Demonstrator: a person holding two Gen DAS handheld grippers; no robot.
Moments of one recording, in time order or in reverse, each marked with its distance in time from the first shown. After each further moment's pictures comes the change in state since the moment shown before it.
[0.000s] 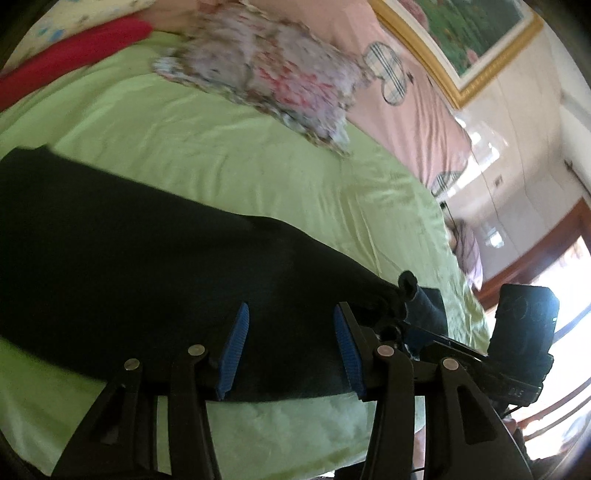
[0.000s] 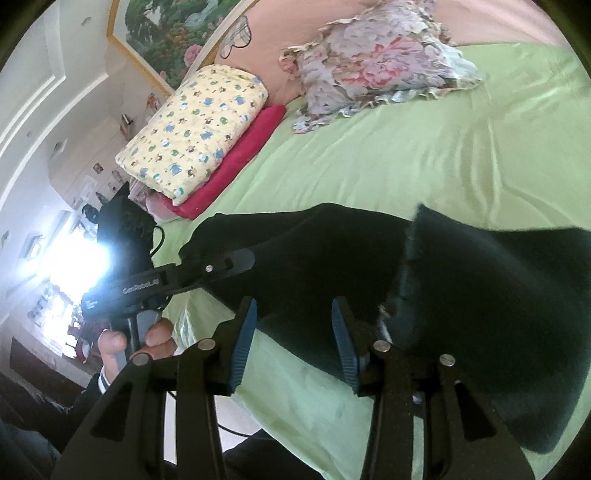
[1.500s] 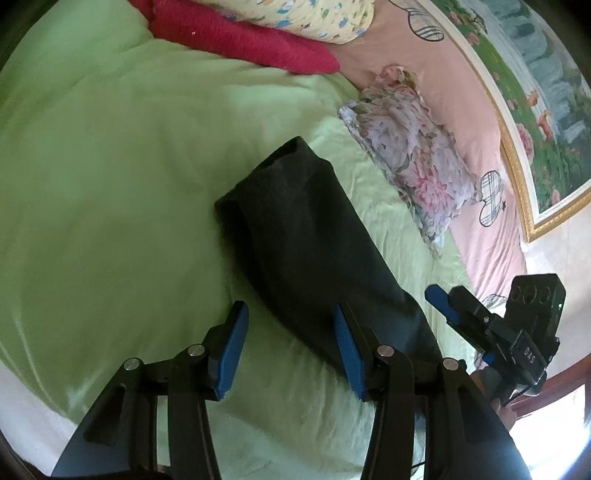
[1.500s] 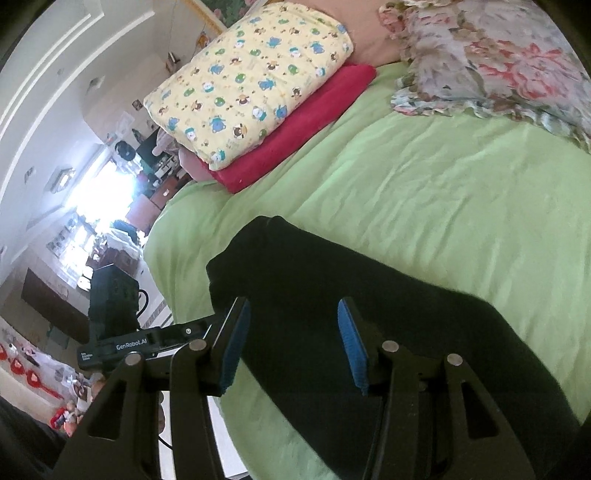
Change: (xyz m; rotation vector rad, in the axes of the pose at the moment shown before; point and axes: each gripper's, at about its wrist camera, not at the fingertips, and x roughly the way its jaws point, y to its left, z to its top) left arm -0.087 0.147 -0.032 -0.449 -0.197 0.156; right arm 0.147 0.081 0.087 -0.207 0.196 0.139
